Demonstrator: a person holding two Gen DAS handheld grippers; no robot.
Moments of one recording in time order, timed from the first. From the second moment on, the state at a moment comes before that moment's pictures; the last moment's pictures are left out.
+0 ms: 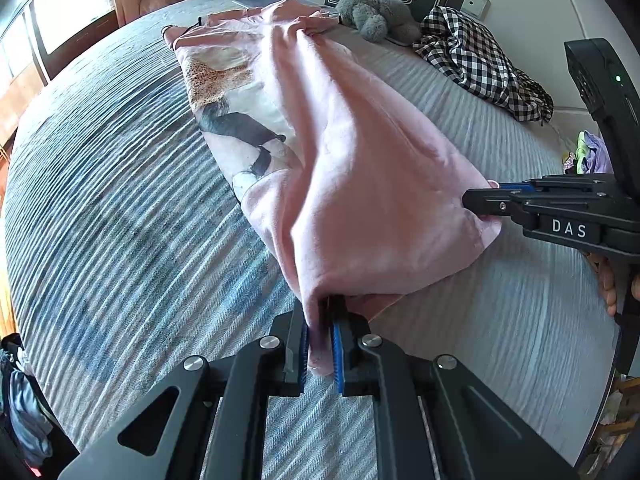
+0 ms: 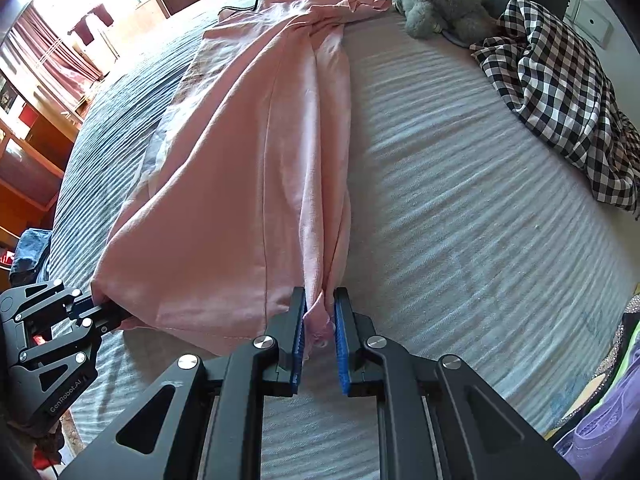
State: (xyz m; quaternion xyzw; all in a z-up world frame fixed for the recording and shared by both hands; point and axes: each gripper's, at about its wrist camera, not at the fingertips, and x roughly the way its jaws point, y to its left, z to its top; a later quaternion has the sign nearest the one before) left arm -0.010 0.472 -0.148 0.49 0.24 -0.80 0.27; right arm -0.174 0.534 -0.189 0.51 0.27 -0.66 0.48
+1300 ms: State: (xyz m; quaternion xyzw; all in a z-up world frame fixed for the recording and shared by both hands) left arm -0.056 0.222 -0.041 0.48 0.18 -0.84 0.17; right arm -0.248 0.377 -0.074 0.48 0.07 -0.72 0.50
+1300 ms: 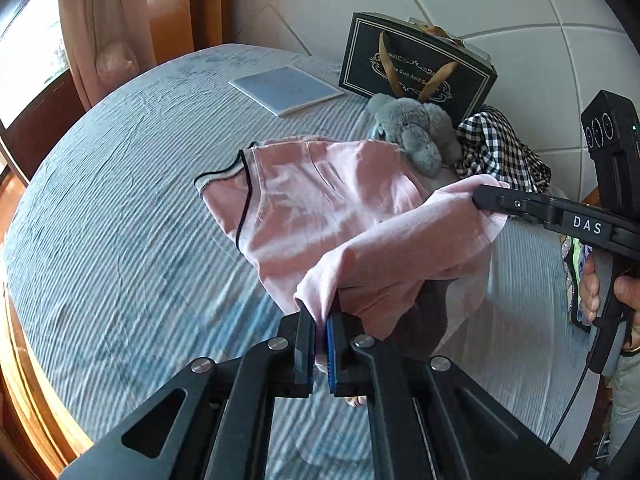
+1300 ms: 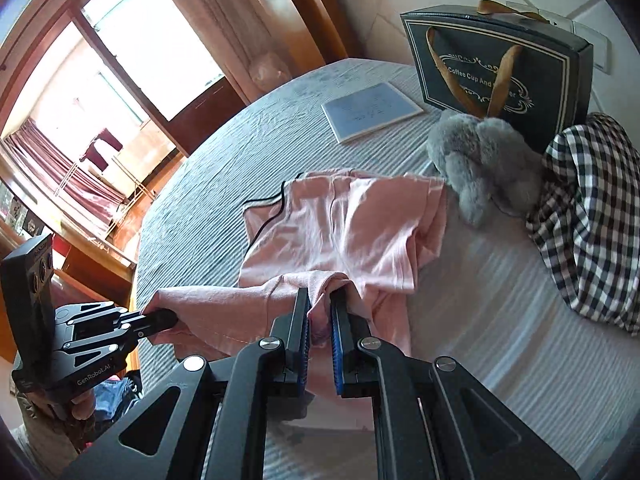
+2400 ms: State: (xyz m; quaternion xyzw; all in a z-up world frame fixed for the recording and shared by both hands) left arm -0.053 0.195 -0.085 0.49 0.22 -0.84 0.13; right arm -0.290 0.421 -0.135 0.52 0.08 -0.75 0.39
